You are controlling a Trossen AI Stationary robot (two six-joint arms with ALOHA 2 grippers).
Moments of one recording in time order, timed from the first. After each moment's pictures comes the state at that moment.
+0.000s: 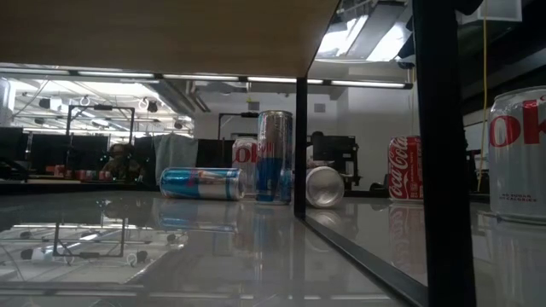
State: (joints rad) left arm -0.61 1.41 1.71 -1.51 0.02 -1.07; right arm 0.20 1.02 1.04 -0.81 0.30 0.36
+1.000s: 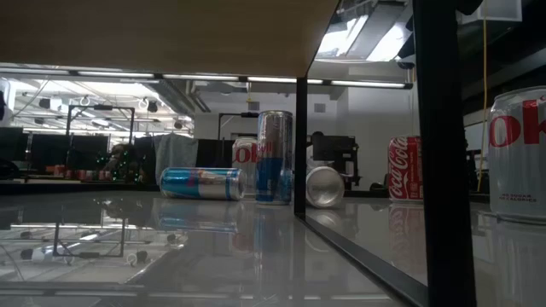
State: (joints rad) left arm 0.01 1.39 1.71 -1.16 -0.01 -0.15; right arm 0.20 1.02 1.04 -0.81 0.30 0.36
